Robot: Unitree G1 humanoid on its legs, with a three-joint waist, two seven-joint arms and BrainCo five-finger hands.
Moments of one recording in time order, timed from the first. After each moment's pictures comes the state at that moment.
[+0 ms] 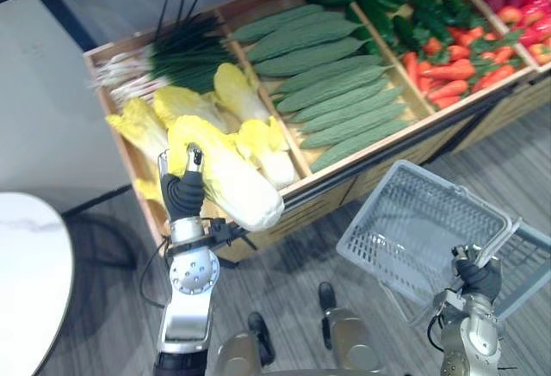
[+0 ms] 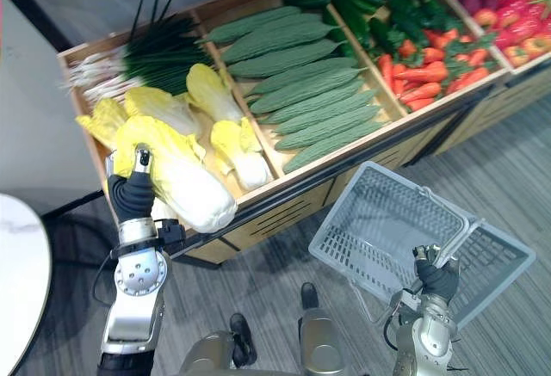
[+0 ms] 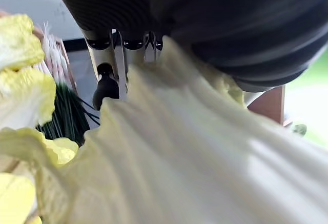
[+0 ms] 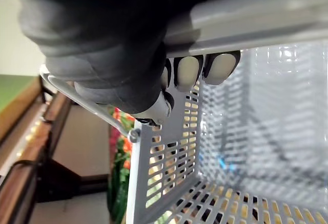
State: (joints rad) left arm 0.10 0.00 -0.09 -0.43 0.20 -0.14 0.37; right arm 0.34 0.00 -0.34 -0.20 0.23 -0.14 -0.17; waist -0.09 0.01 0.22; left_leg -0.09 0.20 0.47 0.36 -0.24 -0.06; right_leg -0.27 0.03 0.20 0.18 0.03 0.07
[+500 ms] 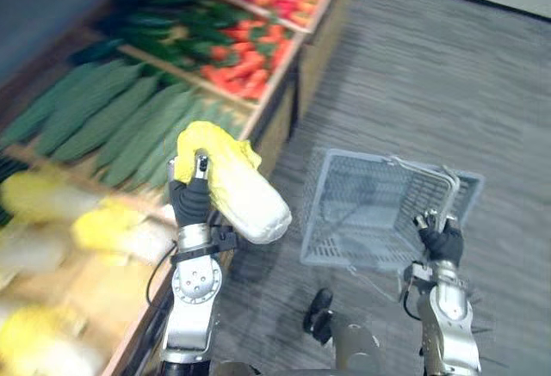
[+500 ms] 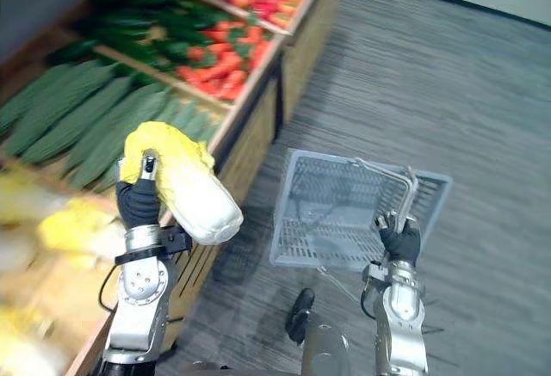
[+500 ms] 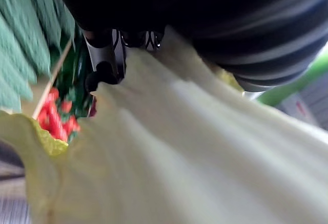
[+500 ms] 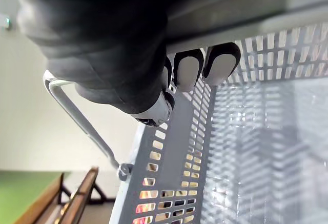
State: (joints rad) left arm -0.01 0.01 -0.16 -0.24 0.11 -0.17 0.30; right arm 0.10 -0.14 -0.15 -0.04 0.13 -0.10 -0.12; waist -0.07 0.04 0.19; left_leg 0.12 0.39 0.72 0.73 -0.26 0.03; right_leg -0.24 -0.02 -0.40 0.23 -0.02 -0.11
